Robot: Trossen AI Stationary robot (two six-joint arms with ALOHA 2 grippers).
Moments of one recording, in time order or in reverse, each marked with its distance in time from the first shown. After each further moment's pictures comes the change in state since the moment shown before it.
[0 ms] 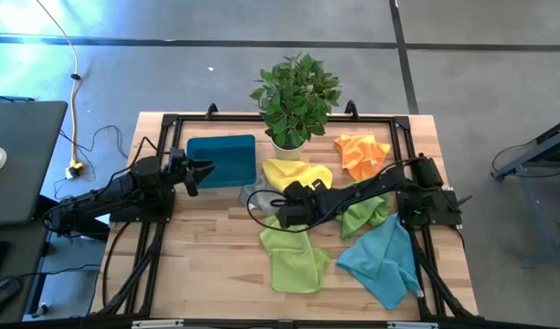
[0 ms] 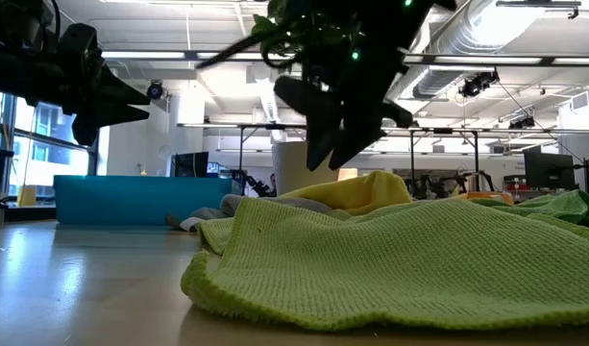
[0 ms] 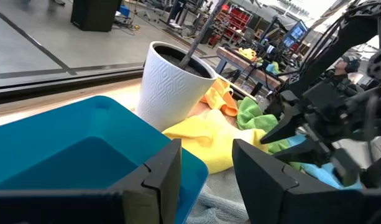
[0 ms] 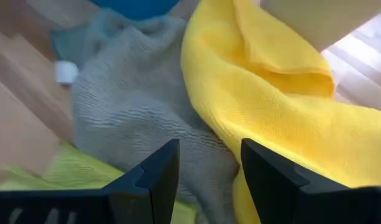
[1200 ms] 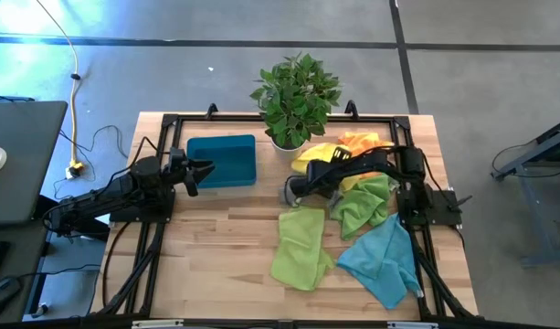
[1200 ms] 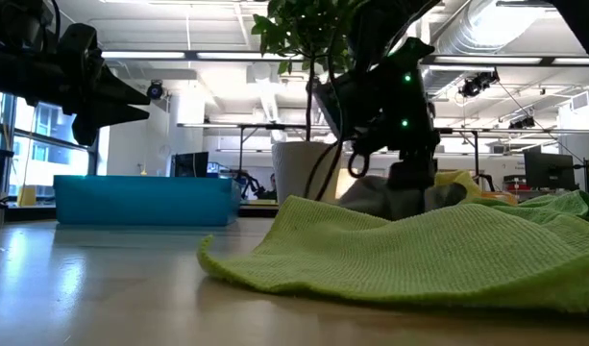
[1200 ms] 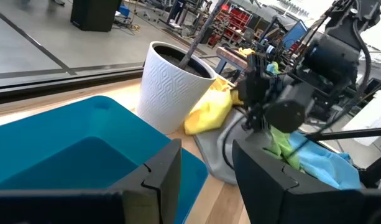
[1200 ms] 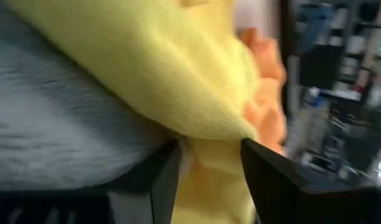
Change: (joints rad) left arm 0.000 0.000 0.000 0.000 0.000 0.000; right arm -0.266 0.077 -0.001 -0.759 0.093 -0.276
